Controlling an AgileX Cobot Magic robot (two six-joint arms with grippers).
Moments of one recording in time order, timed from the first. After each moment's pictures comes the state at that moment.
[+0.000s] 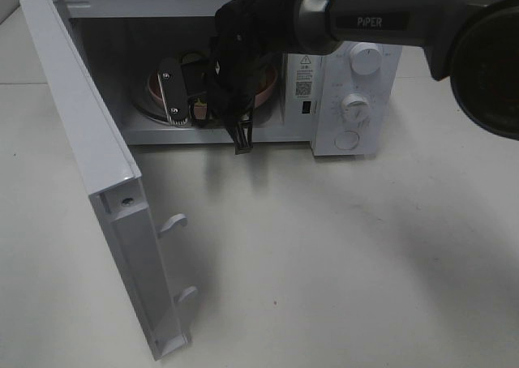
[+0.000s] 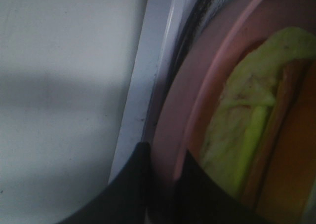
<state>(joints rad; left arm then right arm) 0.00 0.00 -0.52 -0.05 1.08 0.04 0.66 2.36 -1.94 -0.23 0.61 -1.07</state>
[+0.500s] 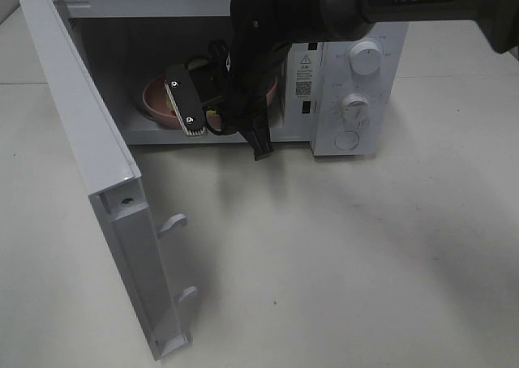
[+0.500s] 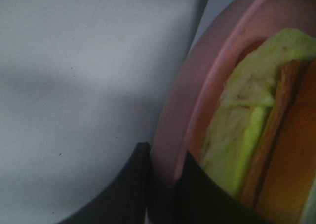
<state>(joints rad) 0.00 0.00 -0.52 -0.05 1.08 0.04 0.66 2.23 -1.75 -0.14 0.60 -1.28</state>
